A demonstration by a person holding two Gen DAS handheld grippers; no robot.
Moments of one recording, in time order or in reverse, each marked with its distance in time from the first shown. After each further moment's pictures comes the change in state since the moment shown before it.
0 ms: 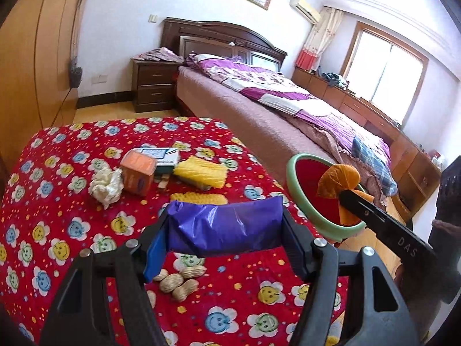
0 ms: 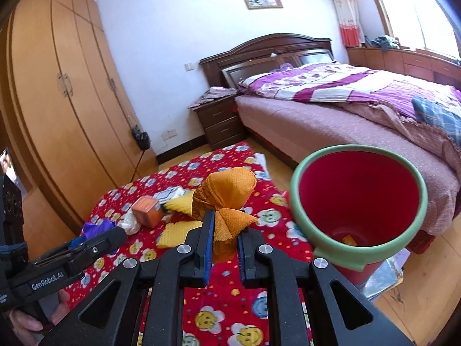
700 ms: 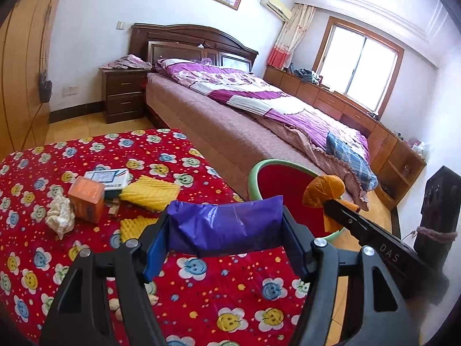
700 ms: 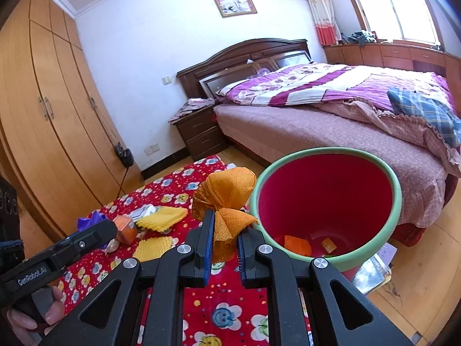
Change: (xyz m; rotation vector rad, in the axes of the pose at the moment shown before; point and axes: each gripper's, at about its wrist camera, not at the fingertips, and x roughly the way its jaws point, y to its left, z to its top) left arm 0.029 -0.049 0.024 0.070 -0.003 -0.116; right arm -0.009 -0.045 0.010 0.083 -0.044 -0.065
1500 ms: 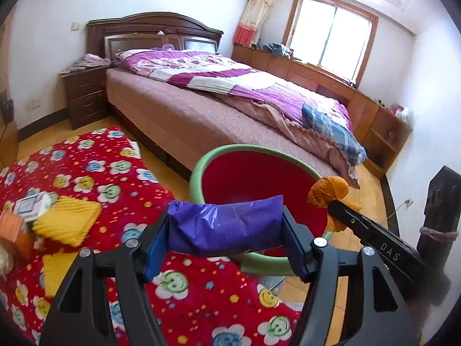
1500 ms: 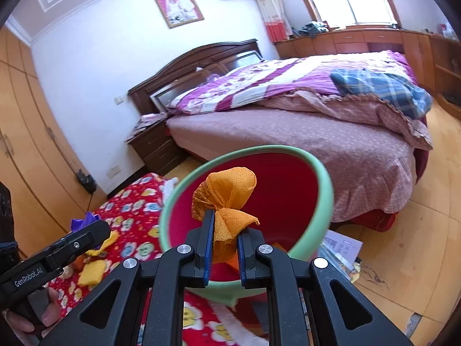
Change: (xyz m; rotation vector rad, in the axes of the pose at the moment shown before) left arm 0.105 -0.081 0.006 0.147 0.097 -0.098; right arm 0.004 -0.106 0.000 0.161 -0.040 -0.176
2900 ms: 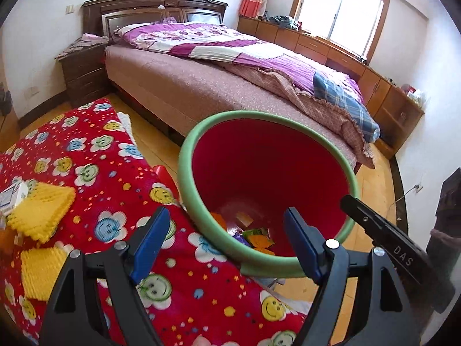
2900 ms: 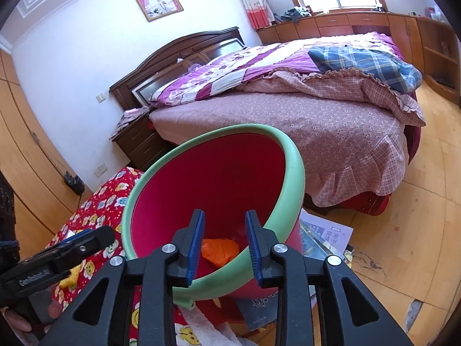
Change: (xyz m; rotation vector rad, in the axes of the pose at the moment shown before) left arm 0.047 -0.007 -0.005 -0.015 0.141 0.048; right arm 0.024 -0.035 -0.008 0.060 0.056 -0.046
